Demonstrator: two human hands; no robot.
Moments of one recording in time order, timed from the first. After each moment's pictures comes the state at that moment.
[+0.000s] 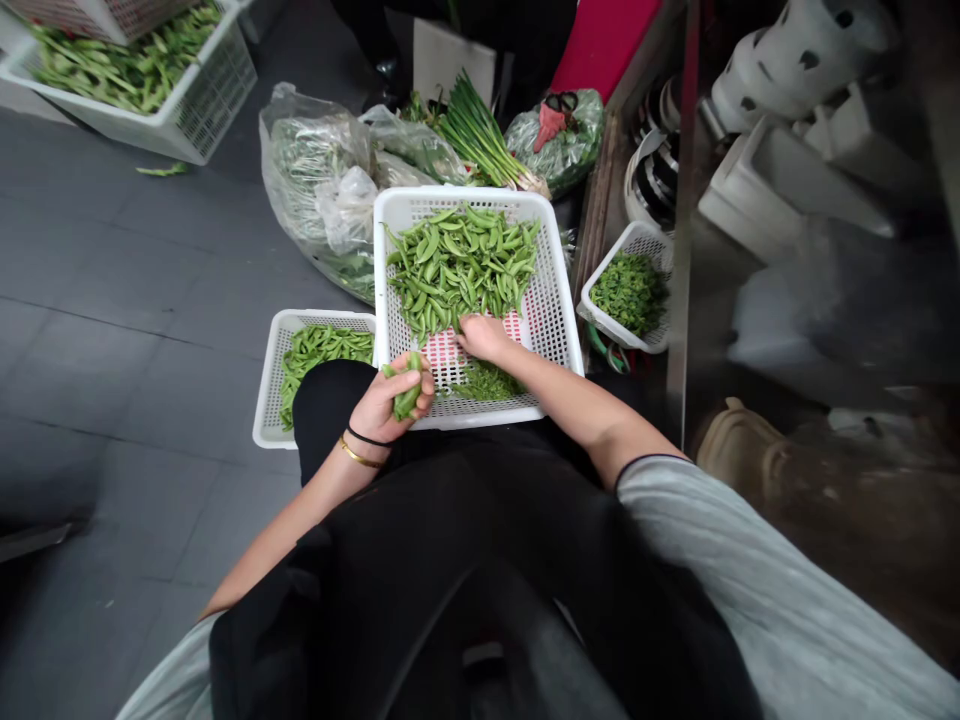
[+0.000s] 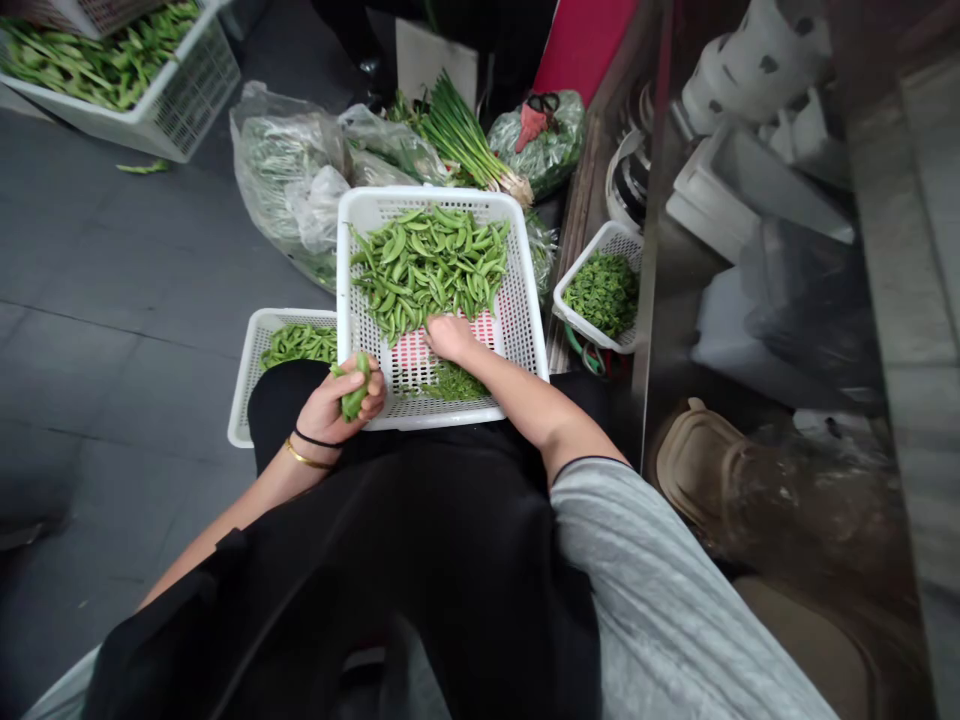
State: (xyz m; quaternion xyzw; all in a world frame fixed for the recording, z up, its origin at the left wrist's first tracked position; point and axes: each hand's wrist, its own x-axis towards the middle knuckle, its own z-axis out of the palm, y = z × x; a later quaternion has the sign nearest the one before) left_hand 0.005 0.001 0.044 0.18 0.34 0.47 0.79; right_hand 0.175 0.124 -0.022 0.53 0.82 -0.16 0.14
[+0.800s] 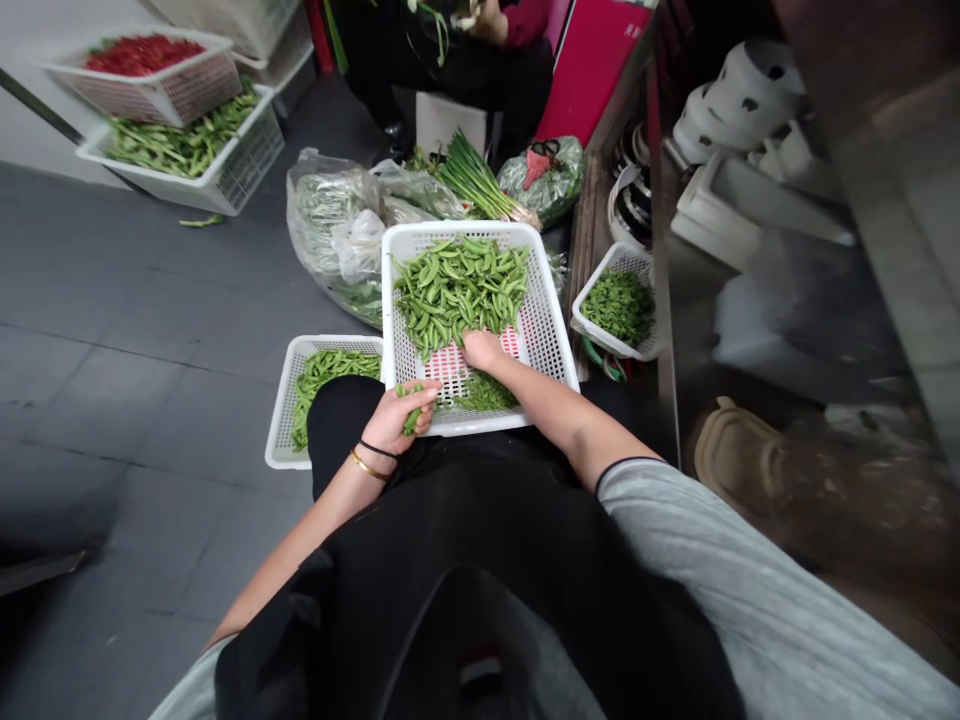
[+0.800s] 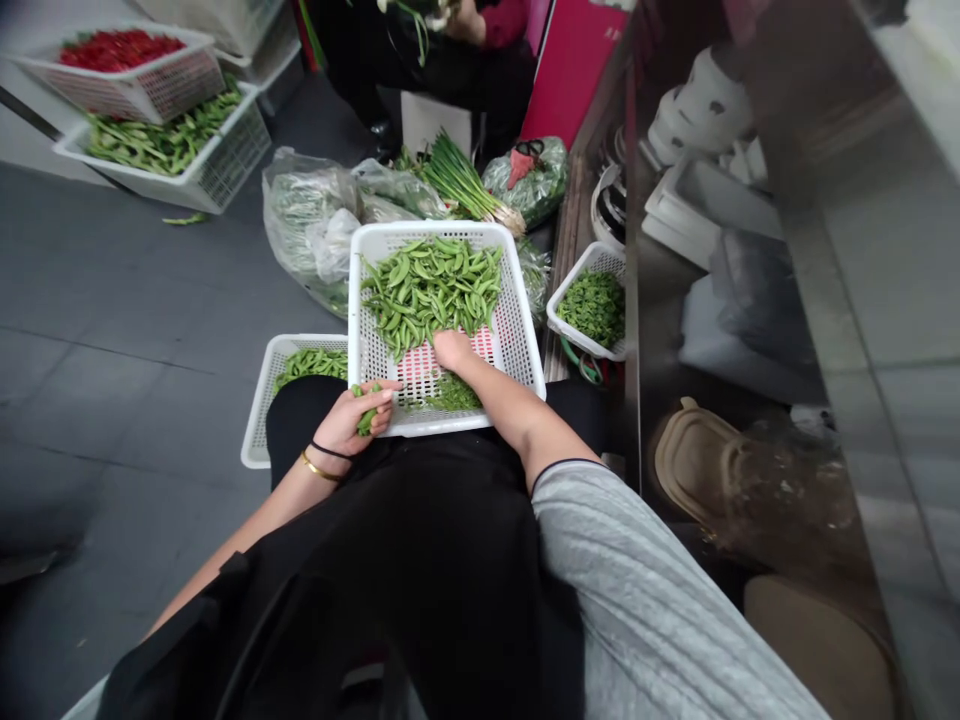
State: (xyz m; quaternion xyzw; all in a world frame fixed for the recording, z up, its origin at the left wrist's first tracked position) left_hand 0.008 -0.012 0.033 0.18 0.45 0.42 0.76; right_hand 0.171 0.126 -0.038 0.57 0.80 -0.17 0.12
